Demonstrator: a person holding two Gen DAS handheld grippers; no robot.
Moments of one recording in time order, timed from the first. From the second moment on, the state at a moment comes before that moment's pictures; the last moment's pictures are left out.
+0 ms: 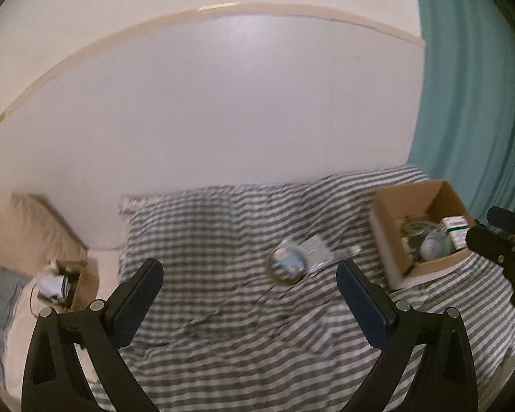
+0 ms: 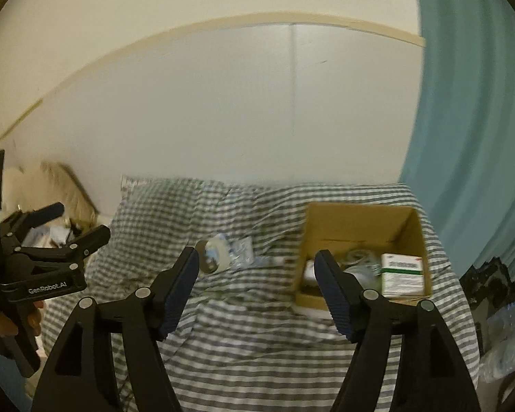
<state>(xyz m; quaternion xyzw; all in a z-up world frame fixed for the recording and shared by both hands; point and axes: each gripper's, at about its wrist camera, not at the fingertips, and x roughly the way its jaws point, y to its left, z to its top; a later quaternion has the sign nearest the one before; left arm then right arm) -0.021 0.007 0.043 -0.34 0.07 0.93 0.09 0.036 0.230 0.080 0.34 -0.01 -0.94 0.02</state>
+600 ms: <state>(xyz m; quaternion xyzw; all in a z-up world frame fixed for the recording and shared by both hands) -0.088 -0.064 -0.089 -0.40 0.01 0.92 0.02 -0.056 0.142 -0.080 0.43 0.04 -0.90 0.00</state>
